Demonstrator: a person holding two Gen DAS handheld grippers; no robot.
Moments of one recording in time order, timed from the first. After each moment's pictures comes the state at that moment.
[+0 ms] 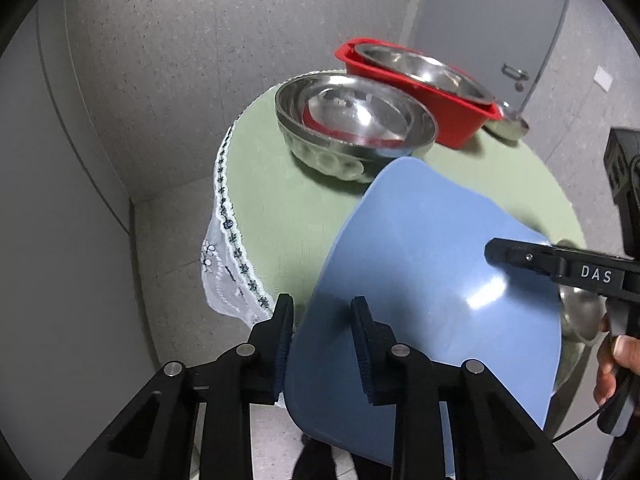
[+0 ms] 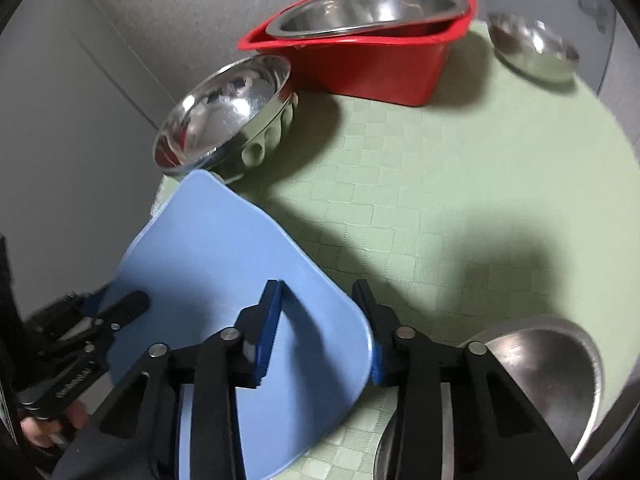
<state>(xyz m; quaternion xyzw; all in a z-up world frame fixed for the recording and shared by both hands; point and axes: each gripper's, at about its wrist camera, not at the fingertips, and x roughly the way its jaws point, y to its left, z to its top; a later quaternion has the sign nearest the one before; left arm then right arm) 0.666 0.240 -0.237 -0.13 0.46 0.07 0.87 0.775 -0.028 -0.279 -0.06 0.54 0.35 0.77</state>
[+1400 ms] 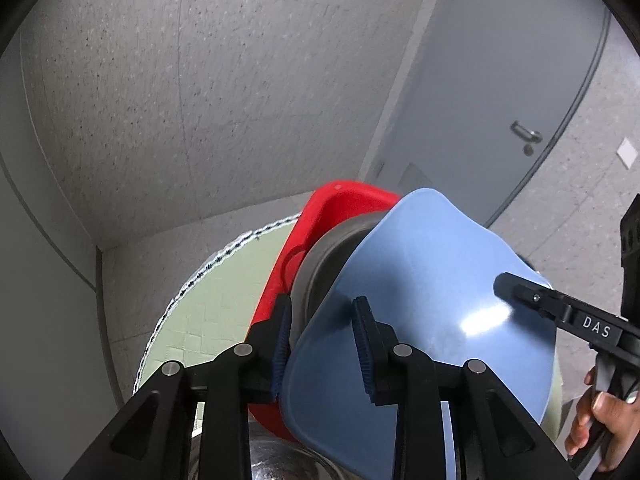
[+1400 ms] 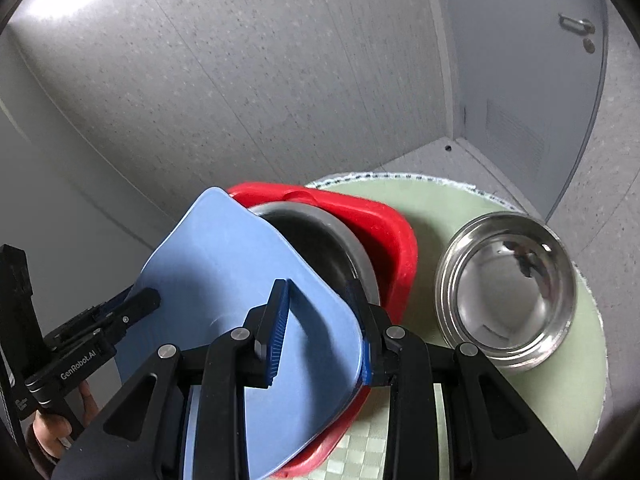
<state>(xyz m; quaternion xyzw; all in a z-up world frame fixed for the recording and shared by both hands) 0.974 0.294 -0.175 -0.15 0.43 0.07 0.89 1.031 0.017 -0.187 0.00 0.49 0.31 0.81</state>
